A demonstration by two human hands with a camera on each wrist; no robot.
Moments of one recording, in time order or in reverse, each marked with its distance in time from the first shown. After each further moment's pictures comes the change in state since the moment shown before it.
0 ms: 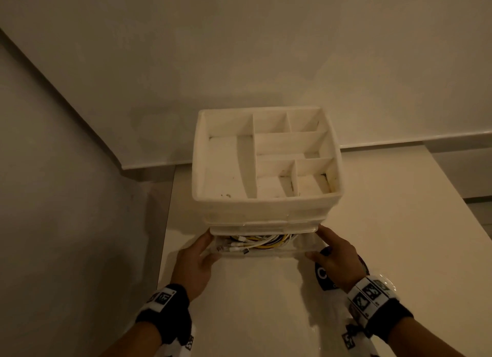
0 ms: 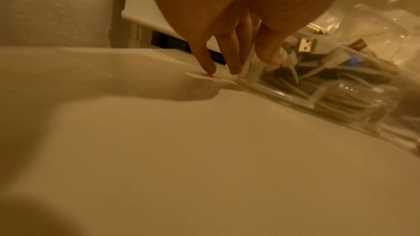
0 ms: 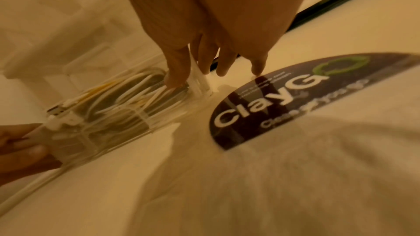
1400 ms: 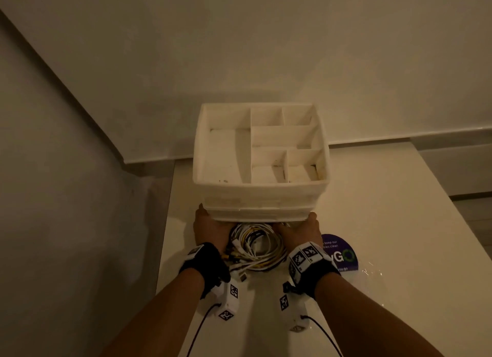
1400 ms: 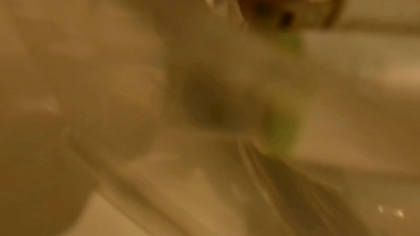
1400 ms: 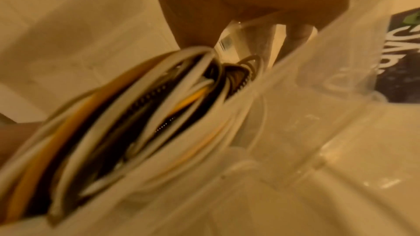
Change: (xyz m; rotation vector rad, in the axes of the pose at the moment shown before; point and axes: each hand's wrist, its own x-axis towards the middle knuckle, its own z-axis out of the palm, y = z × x) left_hand 0.049 0.021 0.038 -0.182 0.208 -0.257; right_hand 0.010 -0.071 0.041 0.161 0.203 0.444
